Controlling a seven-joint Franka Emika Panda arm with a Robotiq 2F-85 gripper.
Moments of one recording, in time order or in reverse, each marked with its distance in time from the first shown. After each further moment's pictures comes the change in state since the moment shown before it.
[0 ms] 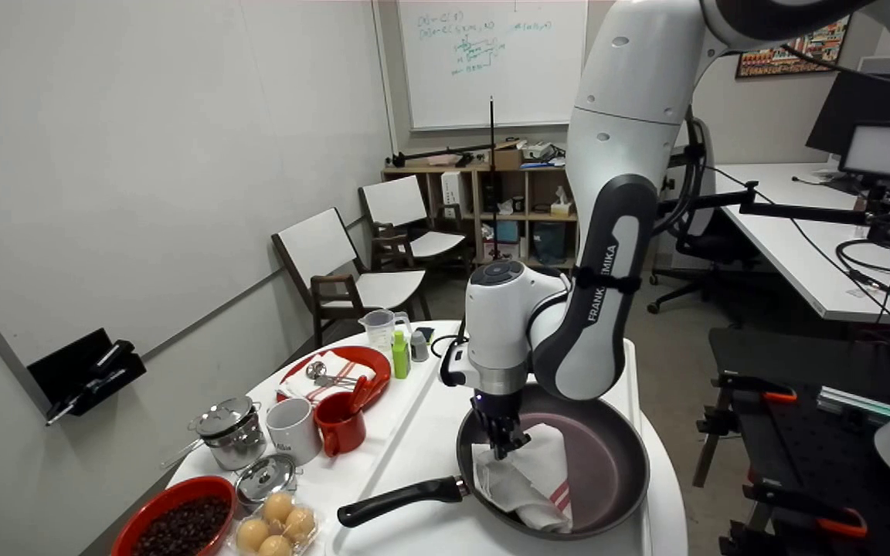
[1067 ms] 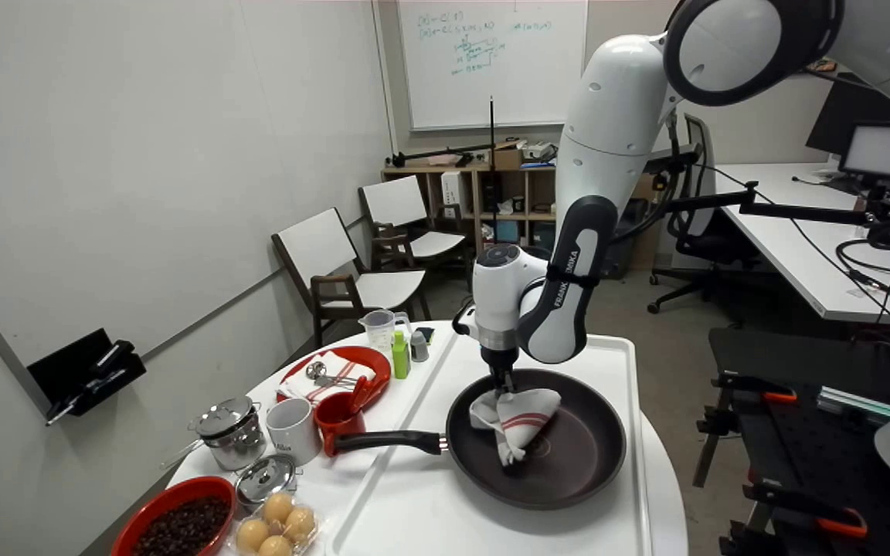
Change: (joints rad) arm -0.078 0.132 -0.158 0.196 0.001 -0.008 0.181
